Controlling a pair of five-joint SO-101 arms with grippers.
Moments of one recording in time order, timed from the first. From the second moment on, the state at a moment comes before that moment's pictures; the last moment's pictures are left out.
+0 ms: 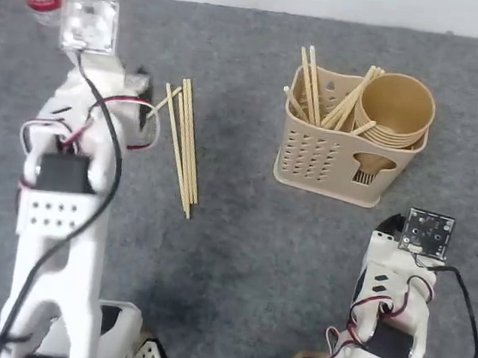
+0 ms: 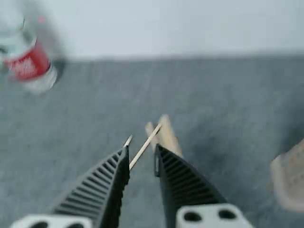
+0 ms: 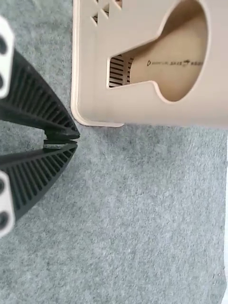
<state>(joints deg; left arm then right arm) -7.6 -36.4 30.7 44.6 -16.1 14.2 -103.1 95.3 44.9 7.4</state>
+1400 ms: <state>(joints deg) -20.7 38.5 -11.2 50.1 -40.1 13.0 -103.1 95.4 44.9 7.4</state>
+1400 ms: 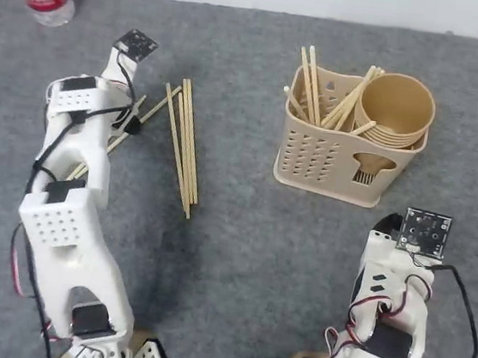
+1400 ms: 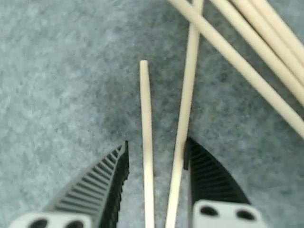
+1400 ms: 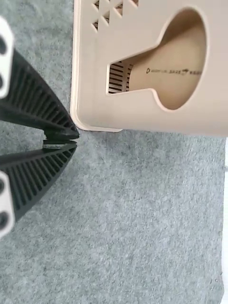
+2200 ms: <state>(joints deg) -23.4 72.7 -72.8 92.7 -46.5 12.8 -103.1 95.4 44.9 7.4</state>
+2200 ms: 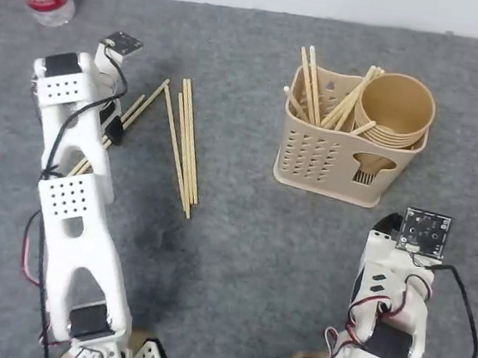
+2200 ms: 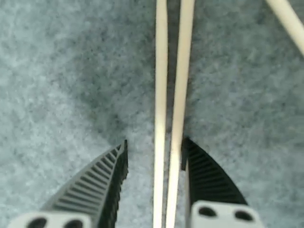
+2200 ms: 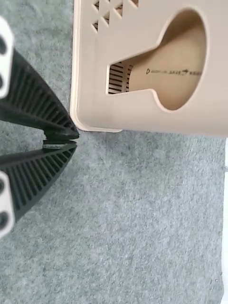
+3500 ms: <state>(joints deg) -9.7 20.1 -43.6 98.9 -50.8 12.9 -103.1 95.4 44.9 7.4</state>
